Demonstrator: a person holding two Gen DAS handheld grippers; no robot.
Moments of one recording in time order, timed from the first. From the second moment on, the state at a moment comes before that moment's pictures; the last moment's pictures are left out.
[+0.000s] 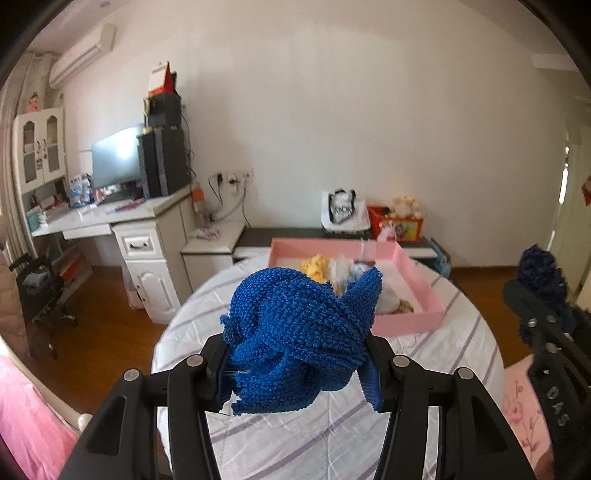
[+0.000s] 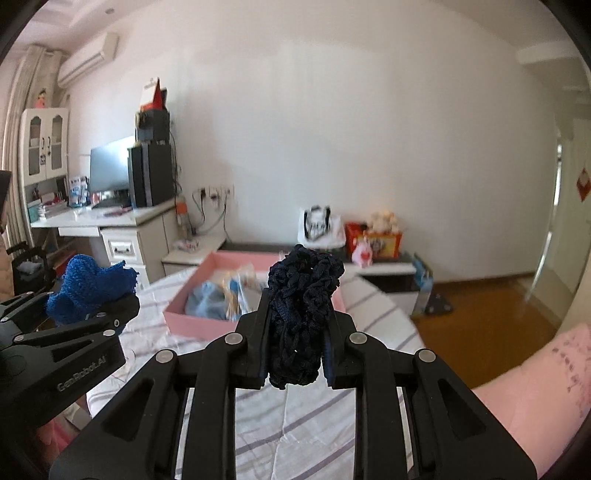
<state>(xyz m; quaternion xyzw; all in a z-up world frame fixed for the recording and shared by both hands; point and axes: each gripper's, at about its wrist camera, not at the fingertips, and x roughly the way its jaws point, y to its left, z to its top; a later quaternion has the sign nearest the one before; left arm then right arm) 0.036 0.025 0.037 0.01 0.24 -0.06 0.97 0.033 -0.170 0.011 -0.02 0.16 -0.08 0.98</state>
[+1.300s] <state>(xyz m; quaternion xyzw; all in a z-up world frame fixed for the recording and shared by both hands) -0.110 0.031 0.011 -0.01 0.14 -0.01 0.99 -0.022 -0.159 0.036 -0.03 0.09 -0.06 0.99</state>
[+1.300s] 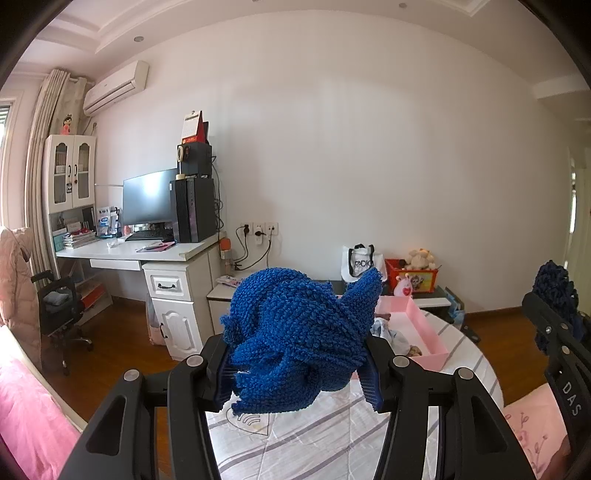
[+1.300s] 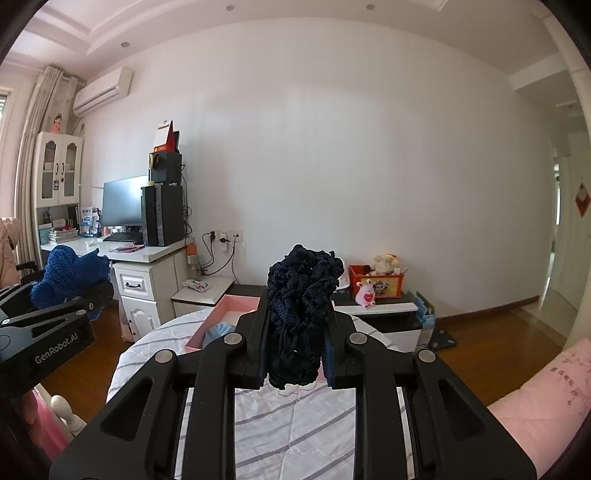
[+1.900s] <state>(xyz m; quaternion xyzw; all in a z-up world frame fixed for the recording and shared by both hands) -0.044 0.040 0.028 0.00 0.19 -0.01 0.98 0.001 -0.163 0.019 -0.01 0.13 -0.07 0.99</state>
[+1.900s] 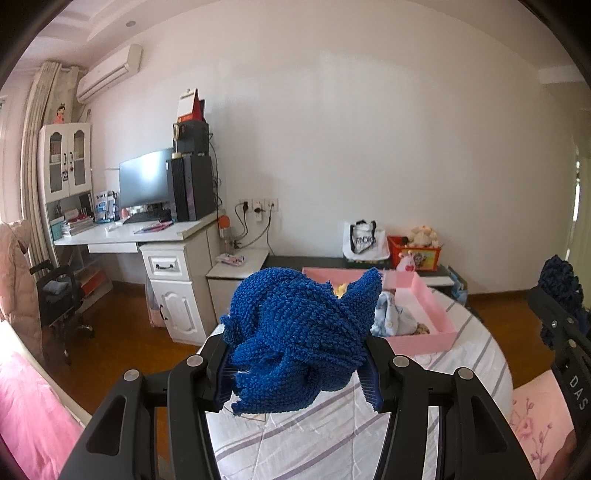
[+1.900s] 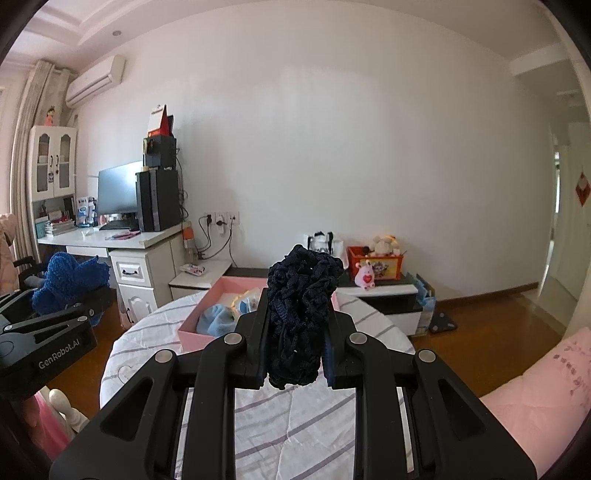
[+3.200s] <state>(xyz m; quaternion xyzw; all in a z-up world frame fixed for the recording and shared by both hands) 0.289 -0.002 0.002 0.03 0.37 -0.04 0.93 0.192 -0.228 -0.060 0.03 0.31 -0.09 0.95</state>
